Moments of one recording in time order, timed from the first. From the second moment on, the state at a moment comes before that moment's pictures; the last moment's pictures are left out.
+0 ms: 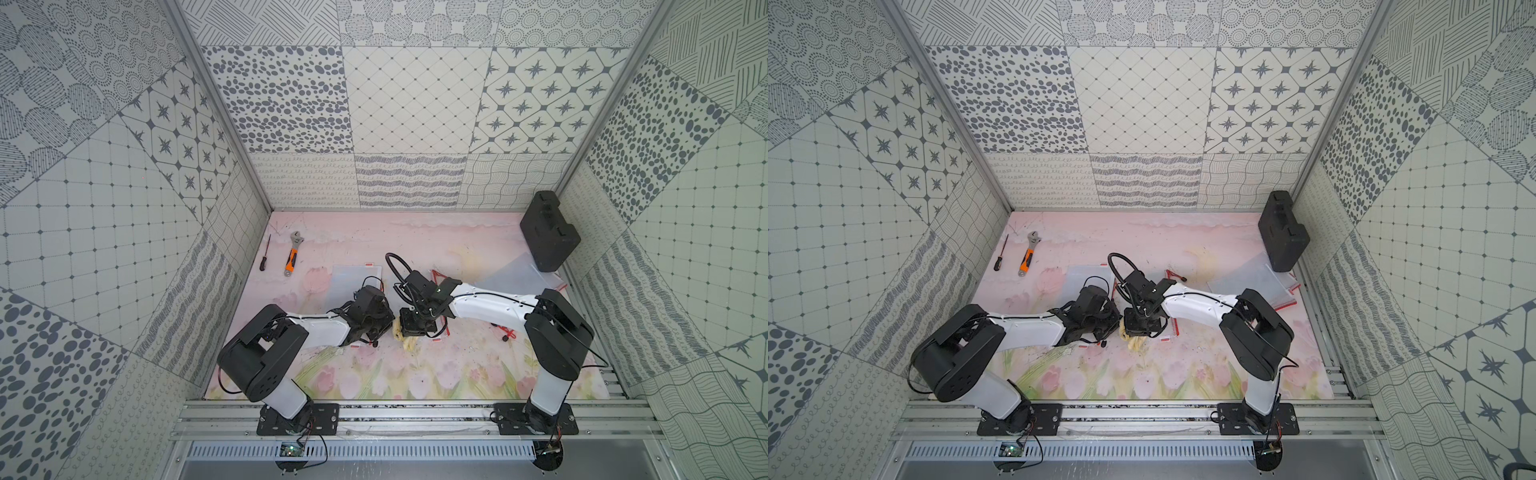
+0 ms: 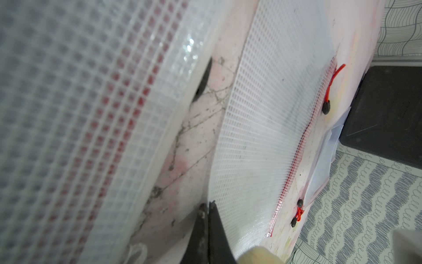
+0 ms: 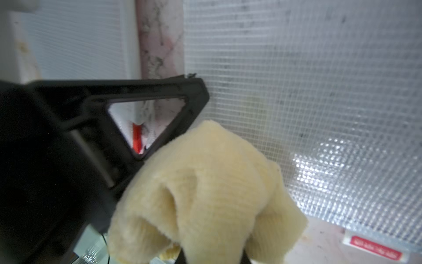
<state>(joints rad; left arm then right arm) -0.67 1.57 0.57 0.14 0.17 -1.27 0.88 1.82 1.18 -0.63 -0.29 0.79</state>
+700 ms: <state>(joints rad) -0.67 1.57 0.59 0.07 0.17 -1.24 0.71 1.67 1.07 -0.73 -0.25 0.75</state>
